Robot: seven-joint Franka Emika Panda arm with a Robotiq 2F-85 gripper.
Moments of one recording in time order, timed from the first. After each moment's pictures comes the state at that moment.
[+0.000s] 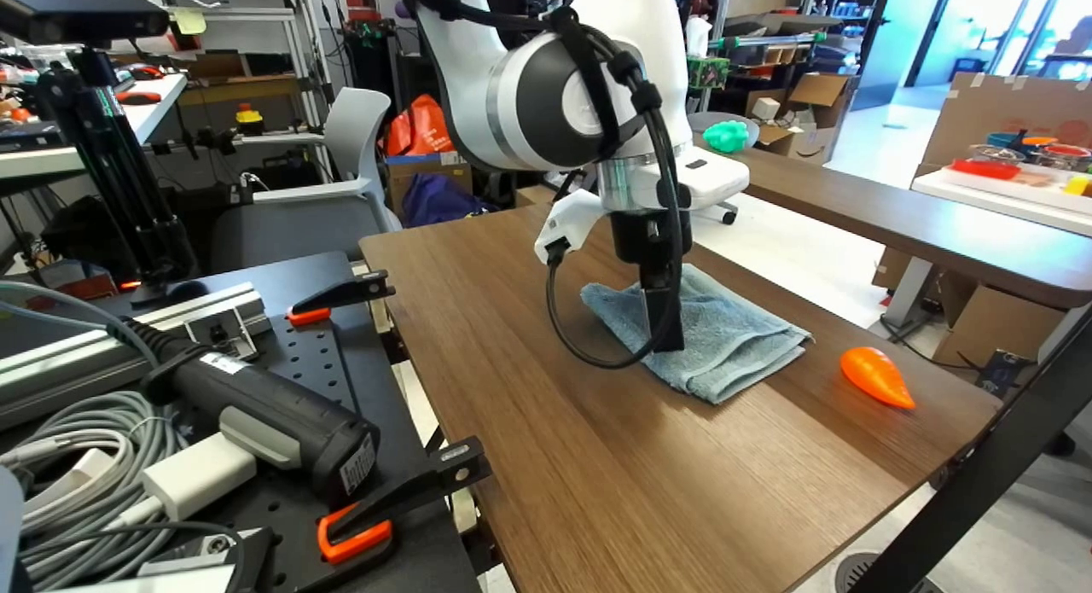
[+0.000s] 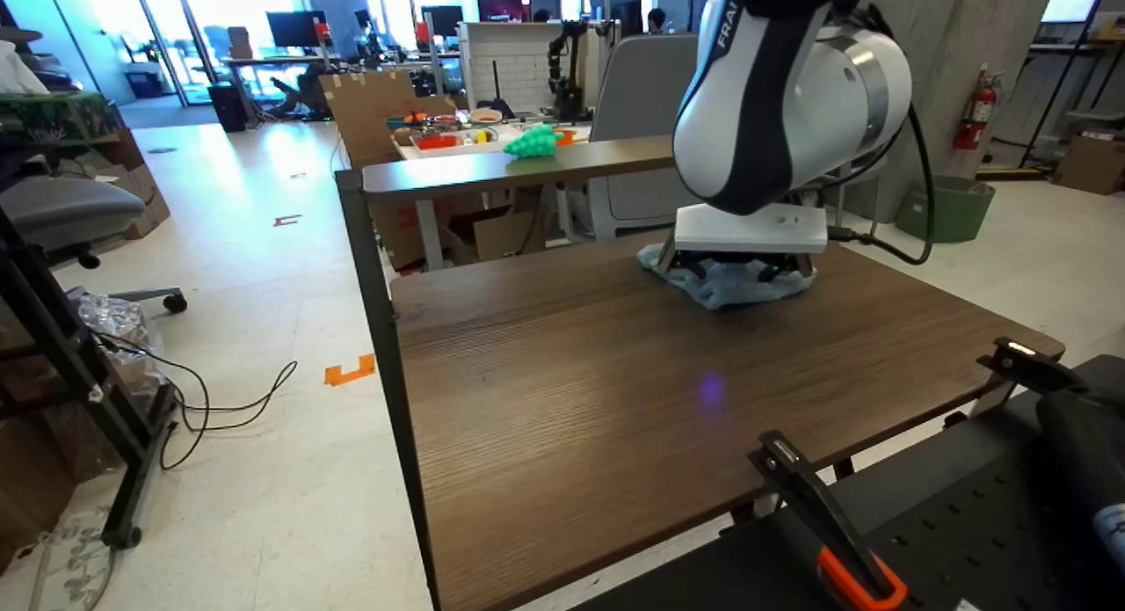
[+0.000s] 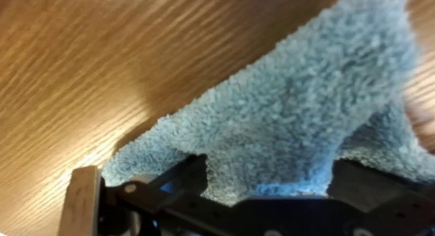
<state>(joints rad) 0.37 0.80 -0.36 -2.02 0.02 2.91 0.72</state>
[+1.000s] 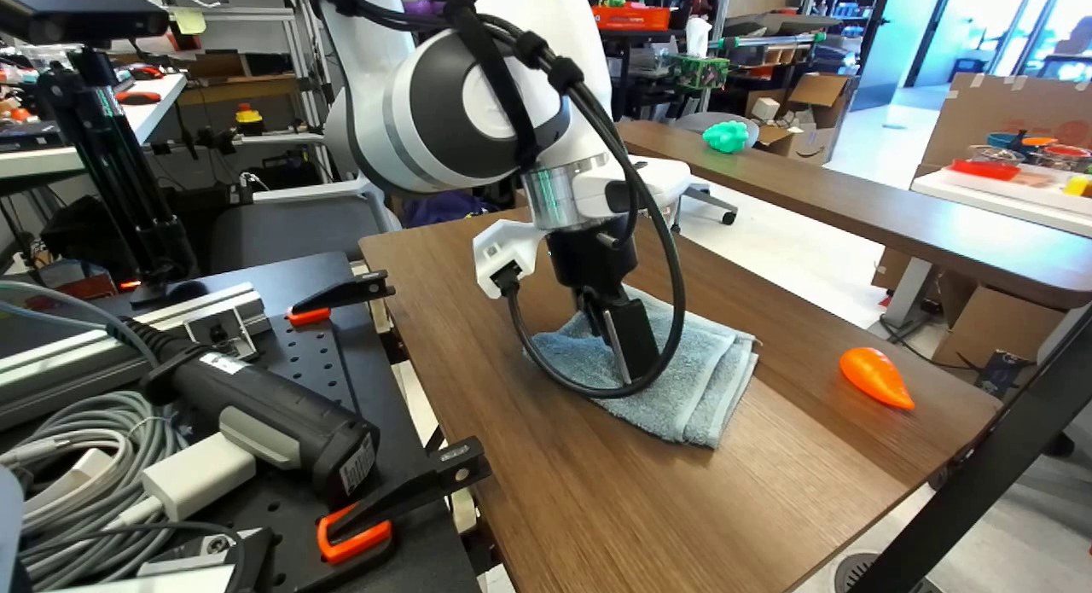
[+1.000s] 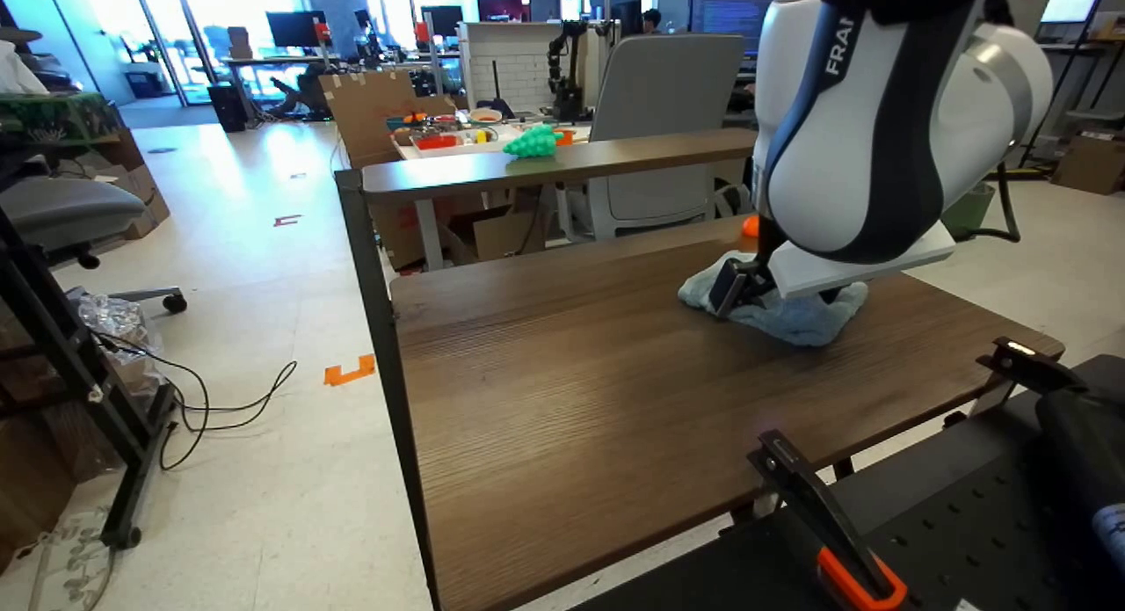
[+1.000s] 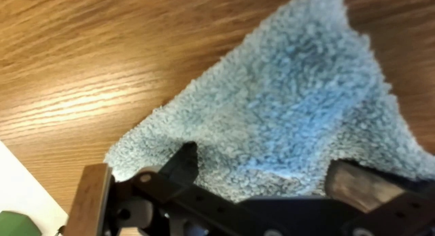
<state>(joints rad) 0.54 0.73 -0.52 -2.30 -0.06 3.08 0.48</state>
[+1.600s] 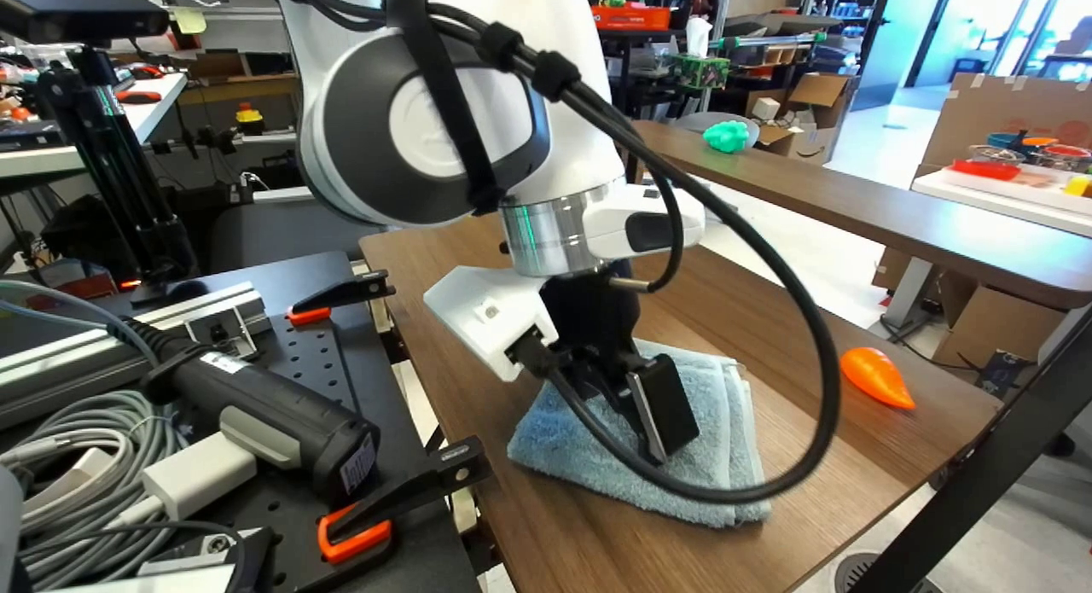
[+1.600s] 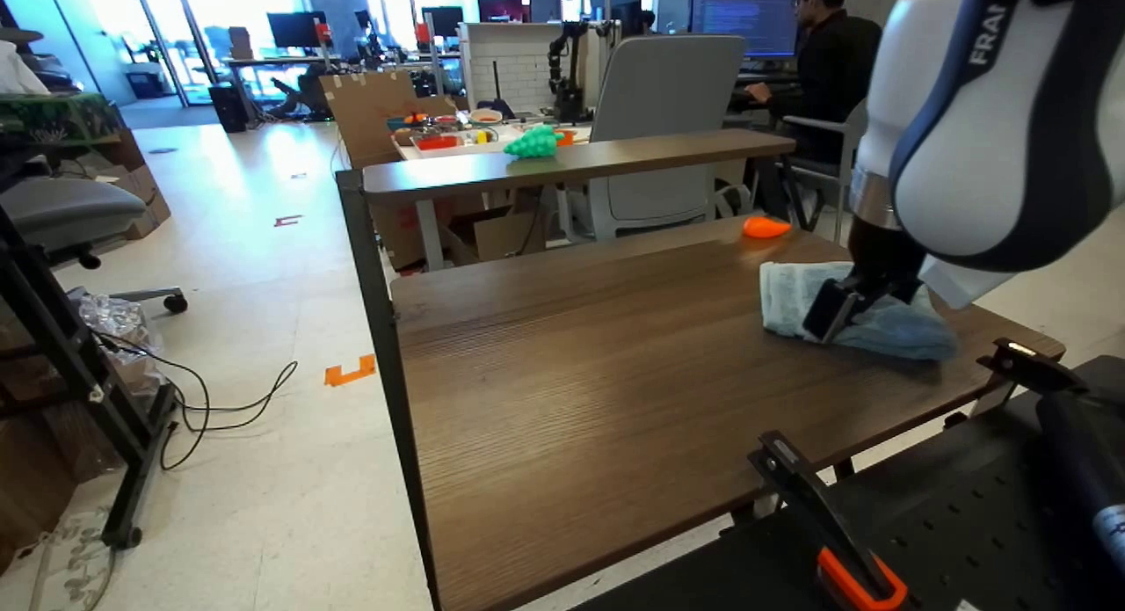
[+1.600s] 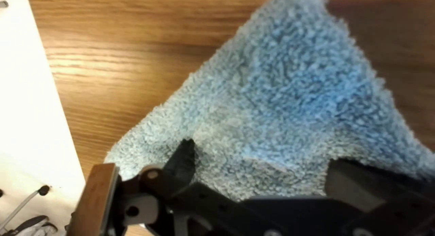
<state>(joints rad) 0.39 0.67 -0.51 -2.45 -0.13 3.21 0.06</state>
